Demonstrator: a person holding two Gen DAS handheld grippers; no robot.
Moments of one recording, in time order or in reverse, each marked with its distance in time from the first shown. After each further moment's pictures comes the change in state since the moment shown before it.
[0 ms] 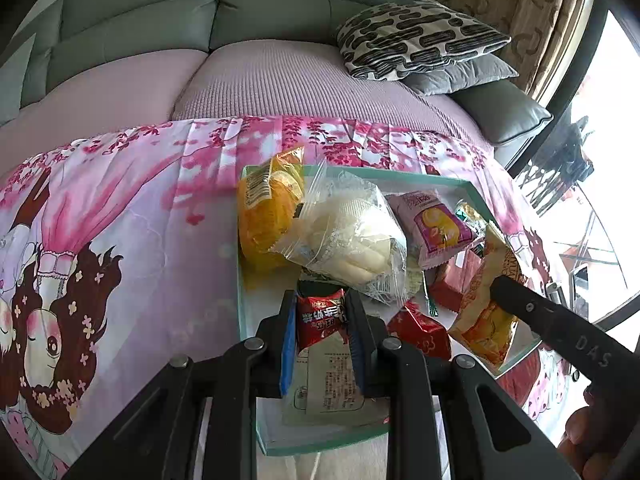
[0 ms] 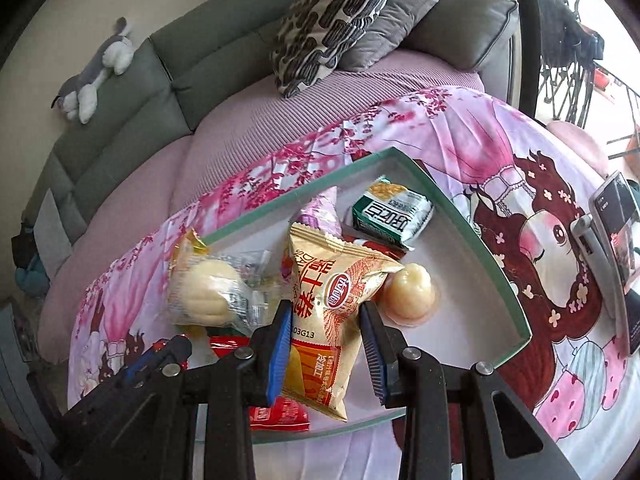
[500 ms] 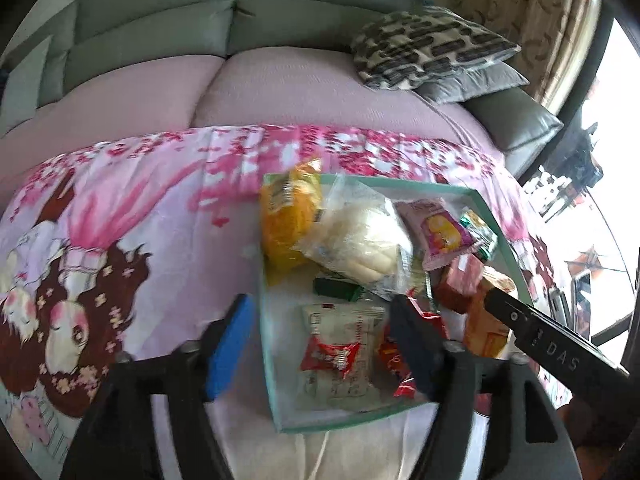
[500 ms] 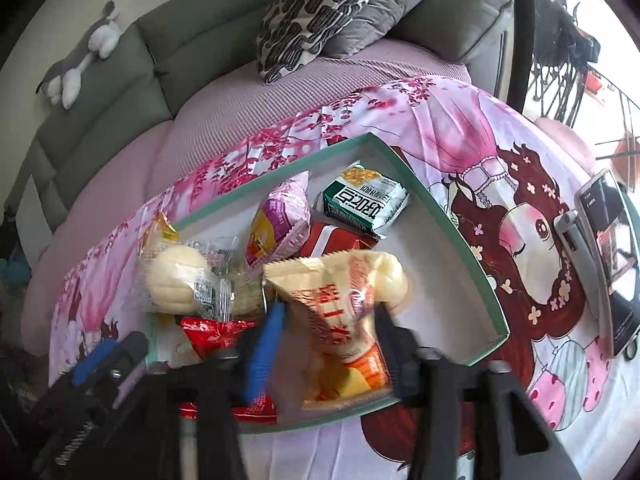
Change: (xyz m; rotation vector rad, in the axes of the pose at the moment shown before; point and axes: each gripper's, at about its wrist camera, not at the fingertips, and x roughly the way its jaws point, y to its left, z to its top) left arm -0.027 0.003 0.000 -0.036 -0.020 0.073; right arm 0.005 -0.009 -0.002 -0.026 0.046 -0.077
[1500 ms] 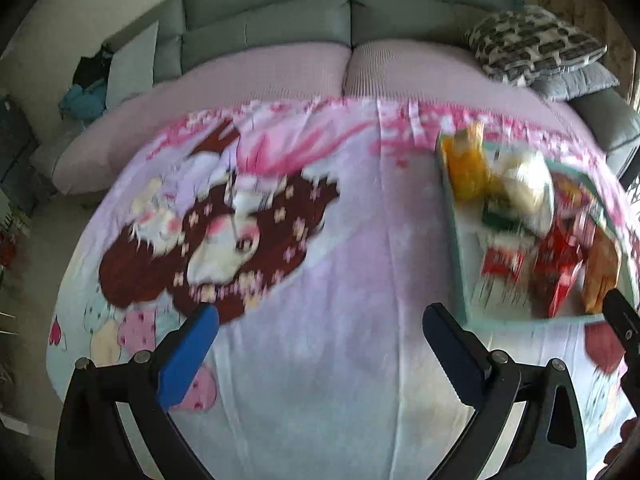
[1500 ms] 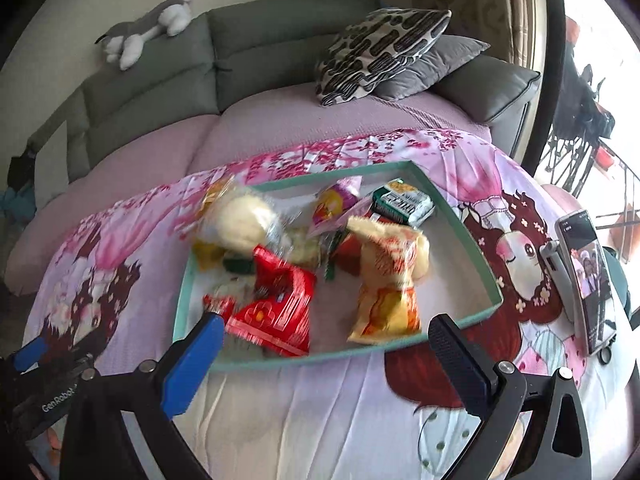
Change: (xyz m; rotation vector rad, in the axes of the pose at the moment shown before) left arm -0.048 0.073 -0.076 -0.098 0.031 0.408; right arm -0.053 0.045 -0.071 -0.220 -0.146 -0.012
